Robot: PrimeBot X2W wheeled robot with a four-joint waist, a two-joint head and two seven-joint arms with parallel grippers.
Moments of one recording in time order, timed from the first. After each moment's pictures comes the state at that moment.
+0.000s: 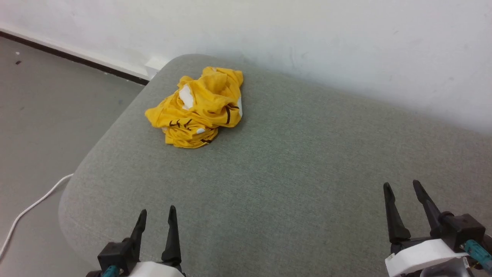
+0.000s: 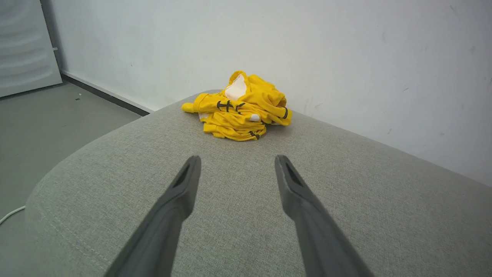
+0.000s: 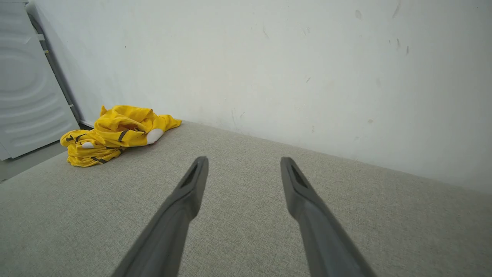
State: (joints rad) left arm 0.11 0.06 -0.09 0.09 -0.25 0.06 -0.22; right arm 0.07 -0.05 -0.06 0.09 0.11 0.13 -0.22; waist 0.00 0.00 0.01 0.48
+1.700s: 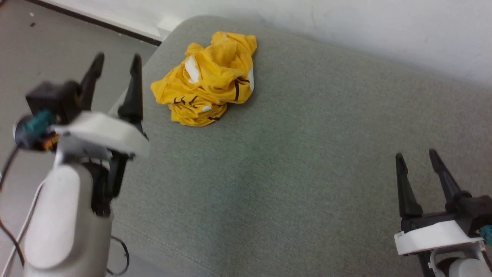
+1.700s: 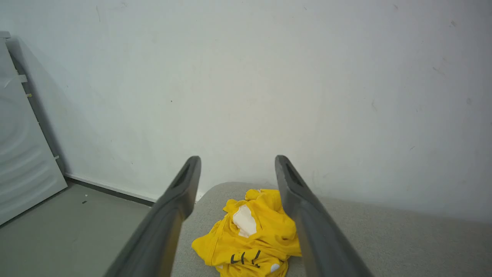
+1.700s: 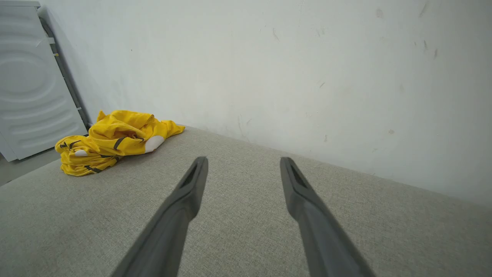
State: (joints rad) left arm -0.42 0.26 -0.09 -0.04 -0.32 0.03 0.10; right arm 0.02 -0.05 -0.08 -0.04 0.04 0.13 -0.22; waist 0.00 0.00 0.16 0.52
